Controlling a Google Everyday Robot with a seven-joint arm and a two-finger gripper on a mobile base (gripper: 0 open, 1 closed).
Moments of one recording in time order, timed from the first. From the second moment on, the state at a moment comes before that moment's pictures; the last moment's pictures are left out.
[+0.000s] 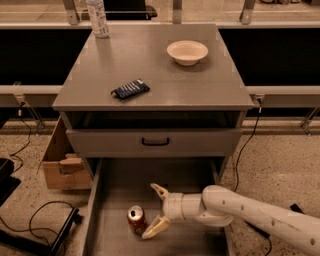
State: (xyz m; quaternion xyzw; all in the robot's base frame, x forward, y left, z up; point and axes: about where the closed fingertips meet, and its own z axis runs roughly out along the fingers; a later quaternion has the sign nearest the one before) arm 0.483 0.039 0.465 -0.56 0.62 0.33 0.44
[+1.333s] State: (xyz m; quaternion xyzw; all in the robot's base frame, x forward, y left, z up) arm 0.443 0.096 0.461 -0.56 0.63 0.37 0.39
